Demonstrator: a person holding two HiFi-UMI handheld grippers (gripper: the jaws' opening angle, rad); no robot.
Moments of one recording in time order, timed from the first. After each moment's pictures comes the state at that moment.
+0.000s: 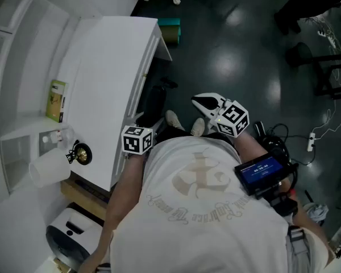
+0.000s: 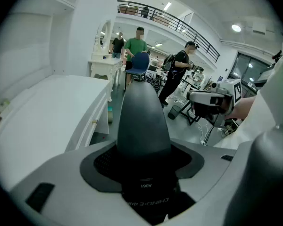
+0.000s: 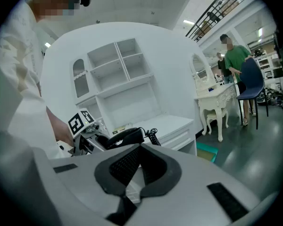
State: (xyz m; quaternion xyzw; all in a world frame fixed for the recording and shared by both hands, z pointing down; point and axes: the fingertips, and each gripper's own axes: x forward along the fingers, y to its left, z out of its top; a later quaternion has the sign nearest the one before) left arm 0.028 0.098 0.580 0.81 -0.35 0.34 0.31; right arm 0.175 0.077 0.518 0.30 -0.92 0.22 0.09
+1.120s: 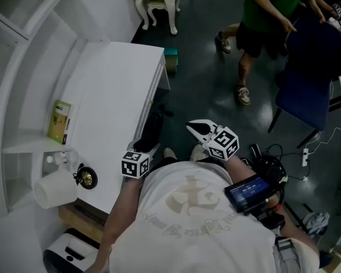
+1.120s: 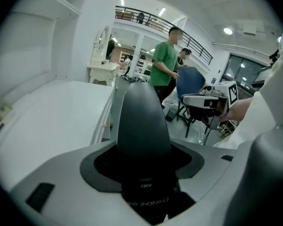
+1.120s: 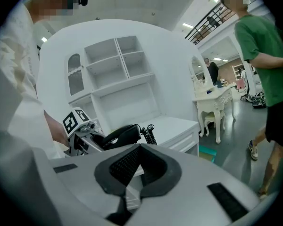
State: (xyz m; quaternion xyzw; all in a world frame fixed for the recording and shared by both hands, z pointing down) left arm -0.029 0.091 0.560 0.84 -0.33 0.32 0.29; right arm 0.113 0.072 0.508 0.34 -0.91 0.22 0.09
